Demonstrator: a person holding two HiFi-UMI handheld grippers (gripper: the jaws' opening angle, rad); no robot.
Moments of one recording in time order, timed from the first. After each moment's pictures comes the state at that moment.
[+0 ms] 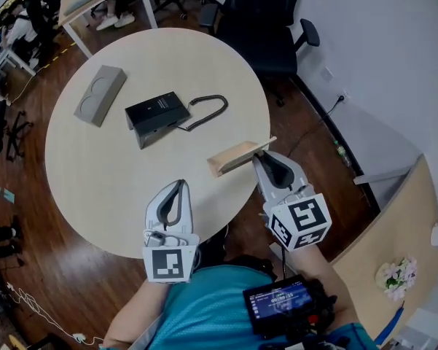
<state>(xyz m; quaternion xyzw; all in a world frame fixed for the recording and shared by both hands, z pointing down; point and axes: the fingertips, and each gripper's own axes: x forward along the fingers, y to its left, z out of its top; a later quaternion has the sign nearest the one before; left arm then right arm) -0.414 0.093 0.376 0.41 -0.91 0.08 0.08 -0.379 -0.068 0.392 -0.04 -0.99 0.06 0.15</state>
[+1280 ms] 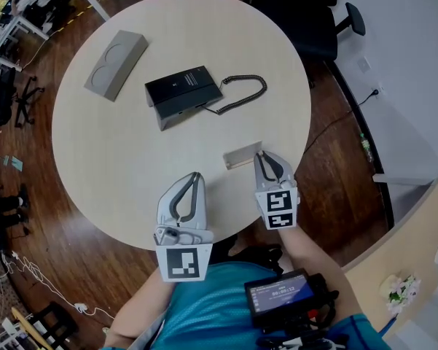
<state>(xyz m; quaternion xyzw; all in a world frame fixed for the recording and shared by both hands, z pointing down) -0.454 0.118 0.420 0.41 -0.89 0.18 0.08 -0.434 -0.017 0.594 -0.04 -0.96 0.00 0.28</state>
